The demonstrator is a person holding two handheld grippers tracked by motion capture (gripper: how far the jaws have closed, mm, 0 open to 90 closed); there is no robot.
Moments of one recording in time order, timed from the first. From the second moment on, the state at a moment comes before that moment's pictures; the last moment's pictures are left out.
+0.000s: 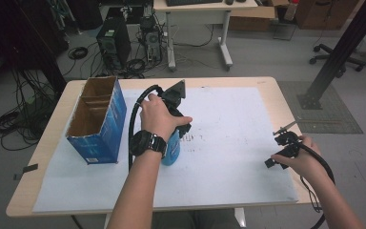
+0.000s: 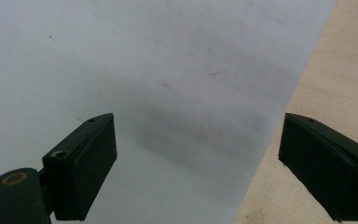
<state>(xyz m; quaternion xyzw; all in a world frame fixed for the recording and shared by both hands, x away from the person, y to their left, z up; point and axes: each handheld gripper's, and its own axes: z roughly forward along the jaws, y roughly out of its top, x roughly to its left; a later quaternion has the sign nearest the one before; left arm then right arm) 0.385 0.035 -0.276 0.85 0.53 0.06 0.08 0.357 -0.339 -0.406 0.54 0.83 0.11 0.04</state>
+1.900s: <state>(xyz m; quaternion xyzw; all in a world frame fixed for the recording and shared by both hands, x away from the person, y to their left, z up) 0.392 0.033 -0.289 0.84 0.54 0.05 0.05 0.356 -0.342 -0.416 0.55 0.83 0.10 0.02</state>
